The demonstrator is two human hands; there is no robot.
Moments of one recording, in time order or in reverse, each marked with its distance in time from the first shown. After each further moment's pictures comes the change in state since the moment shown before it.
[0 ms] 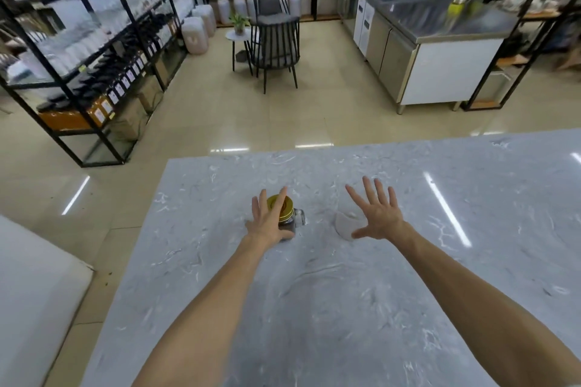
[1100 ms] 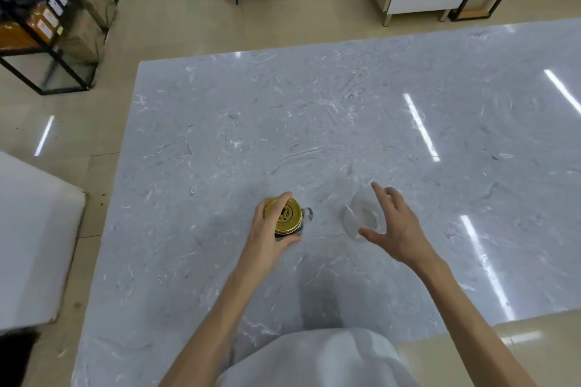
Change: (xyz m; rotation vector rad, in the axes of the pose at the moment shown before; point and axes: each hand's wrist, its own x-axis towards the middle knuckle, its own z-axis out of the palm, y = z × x) left_hand -0.253 -0.040 0.130 -0.437 0.074 0.220; right_hand -0.291 -0.050 0.083 0.623 0.062 0.153
